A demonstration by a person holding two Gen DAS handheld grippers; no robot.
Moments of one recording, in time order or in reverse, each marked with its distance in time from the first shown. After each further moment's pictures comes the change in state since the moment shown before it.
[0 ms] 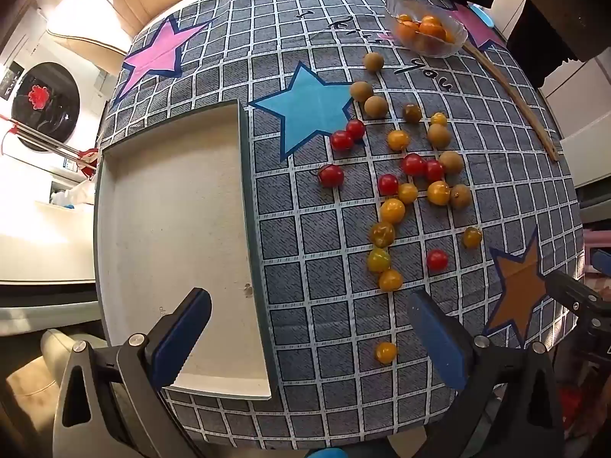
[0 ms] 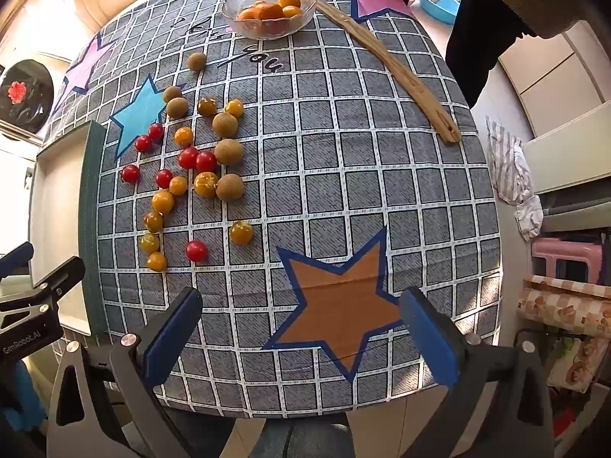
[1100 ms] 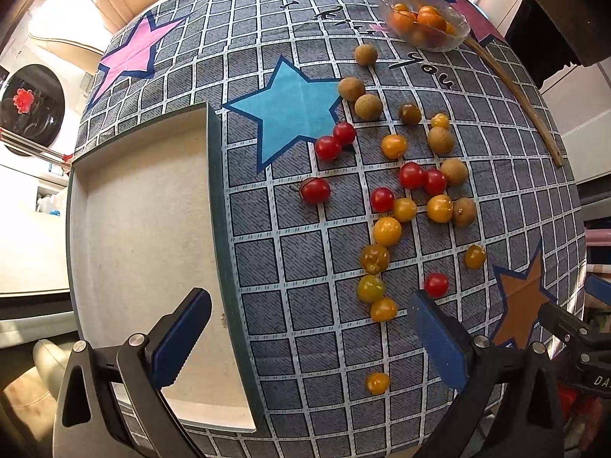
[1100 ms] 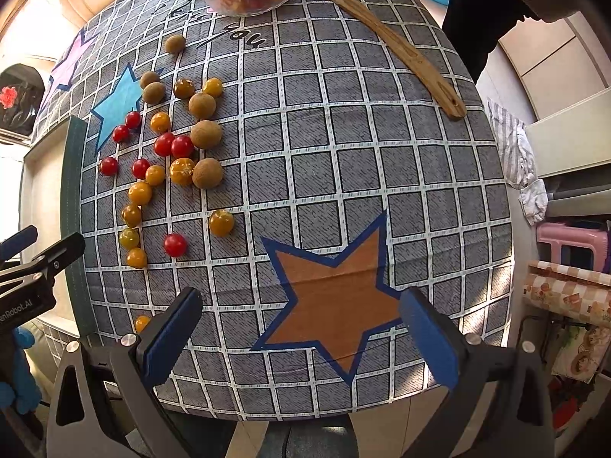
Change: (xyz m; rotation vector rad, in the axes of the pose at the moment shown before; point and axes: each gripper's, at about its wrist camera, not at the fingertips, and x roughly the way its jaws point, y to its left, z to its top) left arm 0.032 -0.004 0.021 -0.008 0.014 -0.046; right arm 0.029 -0.016 0.001 0.032 0.061 0.008
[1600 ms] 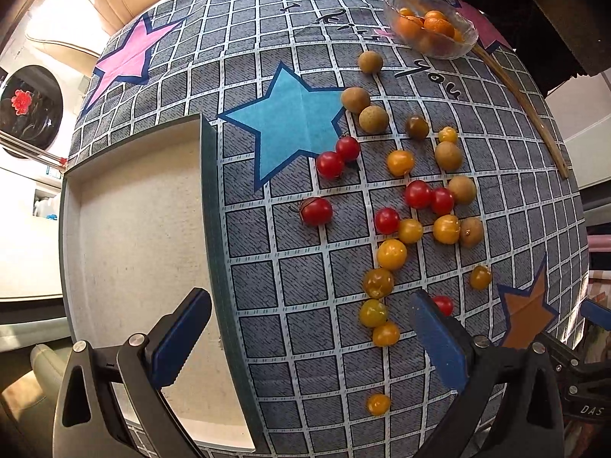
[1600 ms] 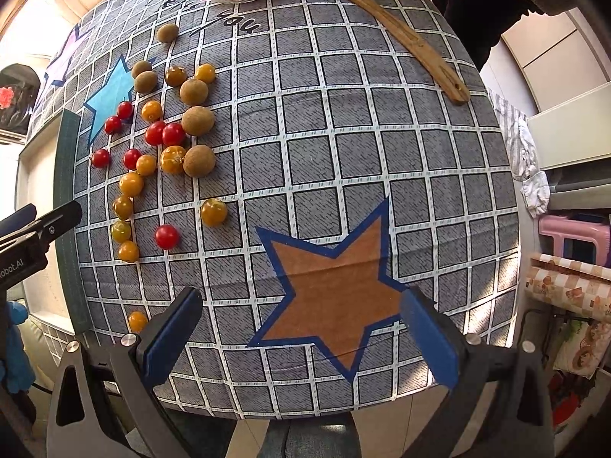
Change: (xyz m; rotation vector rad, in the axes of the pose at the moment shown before) left arm 0.012 0.001 0.013 -0.008 -0.010 -0.001; right arm 0.015 -0.004 0.002 0.009 0.030 0.002
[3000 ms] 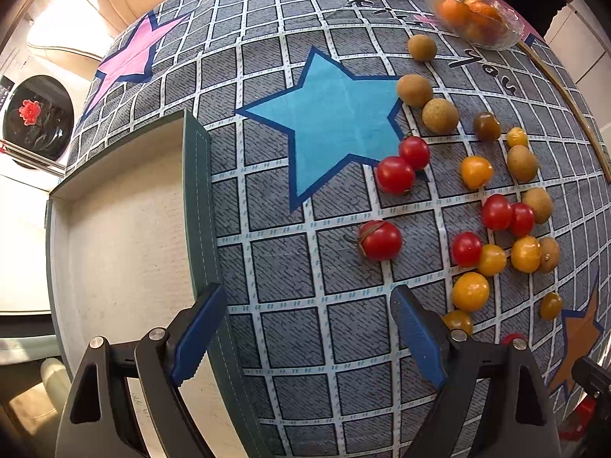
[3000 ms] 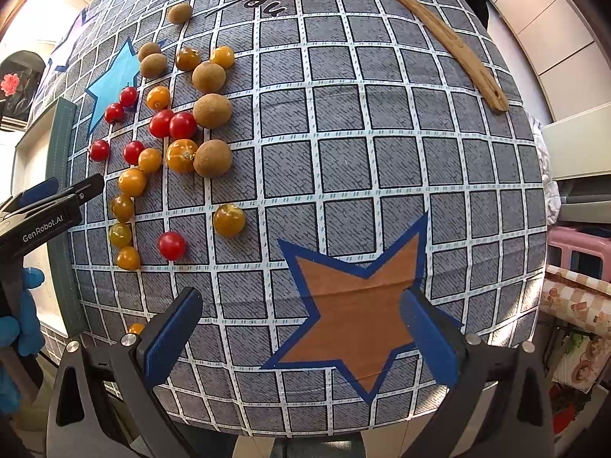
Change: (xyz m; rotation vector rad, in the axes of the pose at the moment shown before) left arm 0.063 0.032 0.021 0.010 -0.037 0.109; right arm 0.048 0.031 0.015 -0.034 0.014 0.032
